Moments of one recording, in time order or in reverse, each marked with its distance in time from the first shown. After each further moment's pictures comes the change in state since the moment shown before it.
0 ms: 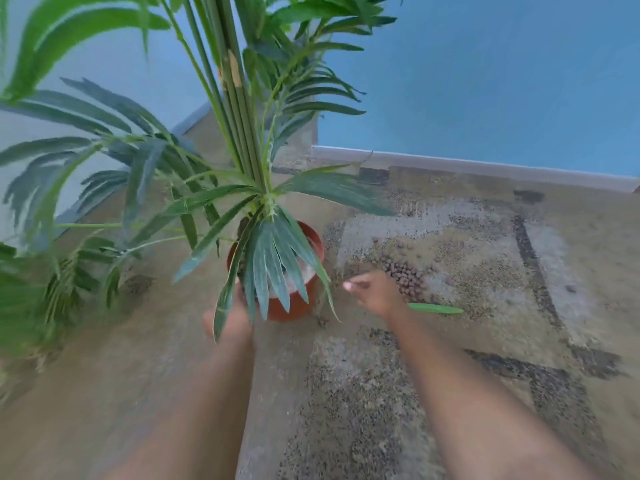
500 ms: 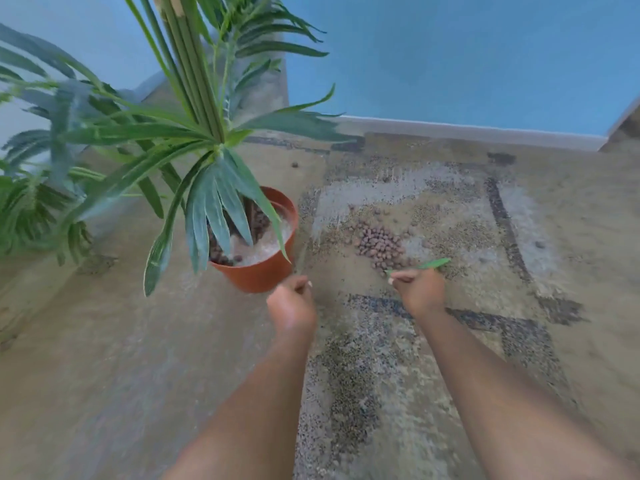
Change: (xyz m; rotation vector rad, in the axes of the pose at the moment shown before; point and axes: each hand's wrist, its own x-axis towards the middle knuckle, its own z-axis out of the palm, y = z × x) left_hand -0.089 -0.056 0.066 0.651 -0.241 0.280; right_hand -0.064 0.086 -0.025 0.126 0.442 0.311
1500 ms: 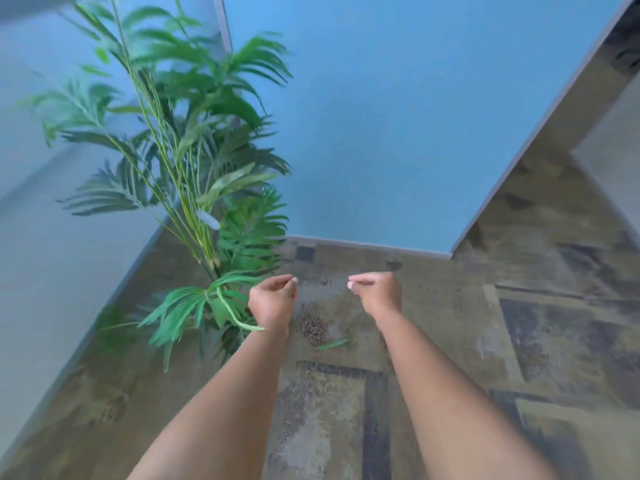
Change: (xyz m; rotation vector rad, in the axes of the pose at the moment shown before) left_hand -0.175 0.561 -0.295 -0.458 -0.111 -0.204; right_hand -0.117 -0.431 -0.494 0.183 -0.072 0.039
